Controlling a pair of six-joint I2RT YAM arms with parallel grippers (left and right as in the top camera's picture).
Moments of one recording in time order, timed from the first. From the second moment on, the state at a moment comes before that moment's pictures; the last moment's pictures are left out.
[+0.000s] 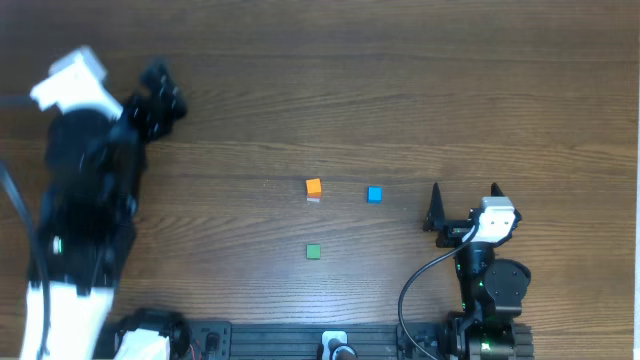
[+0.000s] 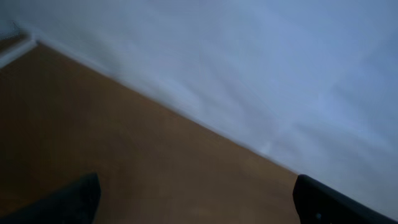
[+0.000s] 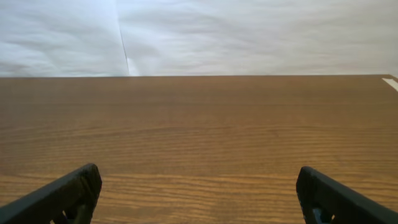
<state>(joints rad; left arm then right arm) -0.13 0.88 0.98 -0.35 -0.26 -0.49 -0.05 0.02 0.01 -0.07 -0.05 0.01</state>
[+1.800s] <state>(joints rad) 0.03 0.01 0.01 -0.06 0.21 -0.07 -0.05 0.01 0.01 -0.07 -0.05 0.01</state>
